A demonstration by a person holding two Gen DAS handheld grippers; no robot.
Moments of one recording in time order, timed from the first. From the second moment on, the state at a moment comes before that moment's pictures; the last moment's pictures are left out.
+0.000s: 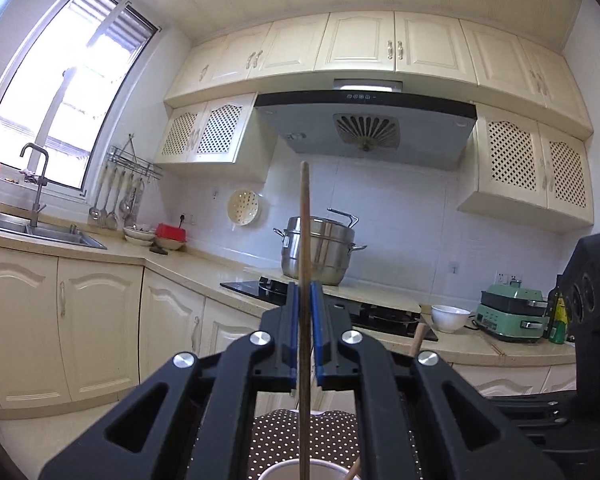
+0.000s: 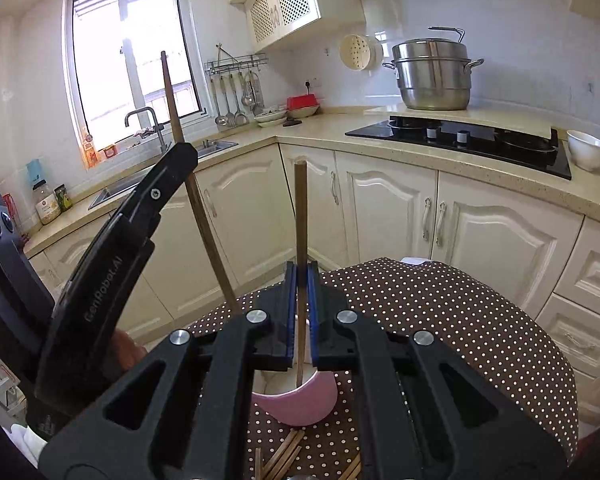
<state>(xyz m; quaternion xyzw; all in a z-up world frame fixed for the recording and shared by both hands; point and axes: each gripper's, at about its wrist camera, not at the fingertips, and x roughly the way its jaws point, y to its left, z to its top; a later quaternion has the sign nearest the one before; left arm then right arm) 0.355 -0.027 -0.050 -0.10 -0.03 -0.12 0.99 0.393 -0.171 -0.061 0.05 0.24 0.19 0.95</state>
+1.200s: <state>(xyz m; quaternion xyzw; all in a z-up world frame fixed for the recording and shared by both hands) 0.275 -0.011 -0.084 -0.06 0.31 -0.13 0.94 0.292 -0.184 -0.095 0.01 0.33 0.14 0.93</state>
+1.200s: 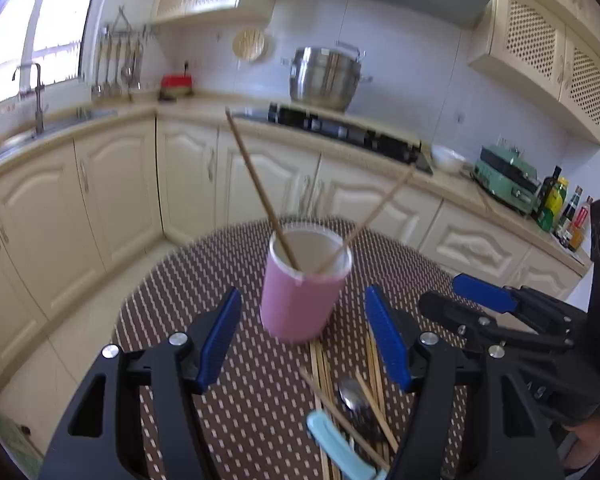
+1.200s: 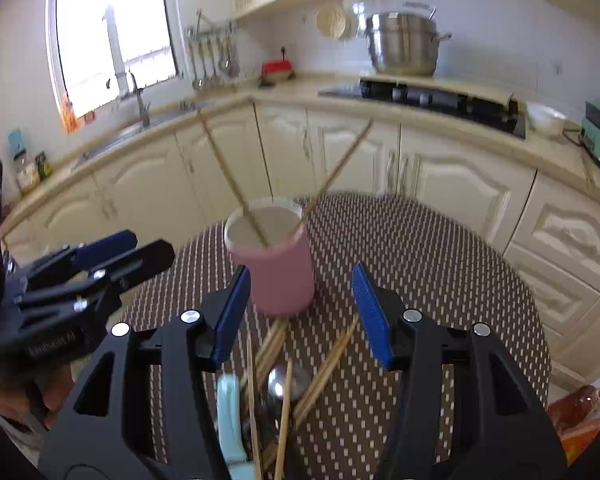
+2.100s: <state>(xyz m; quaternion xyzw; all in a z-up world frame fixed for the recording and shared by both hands) 0.299 -0.022 -0.179 -0.12 0.51 -0.12 0.84 0.298 -0.187 -0.196 0.06 0.47 0.19 0.86</state>
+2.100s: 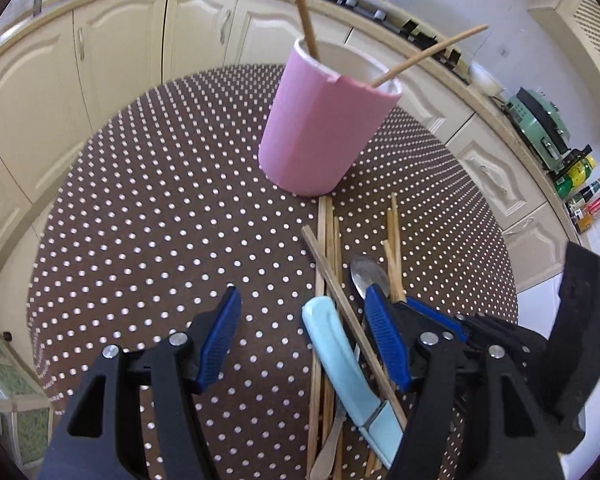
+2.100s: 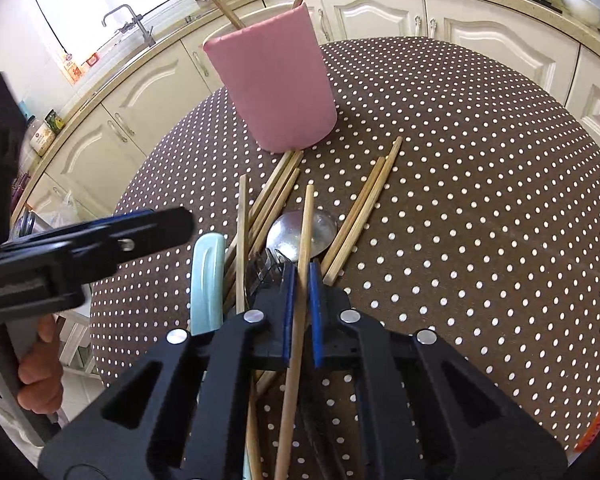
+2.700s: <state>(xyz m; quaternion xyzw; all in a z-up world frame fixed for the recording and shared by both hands) 0.348 -0.071 -0.202 -0.10 0.55 -0.10 0.82 0.307 -0.219 -0.193 0.12 0.46 0.21 0.86</state>
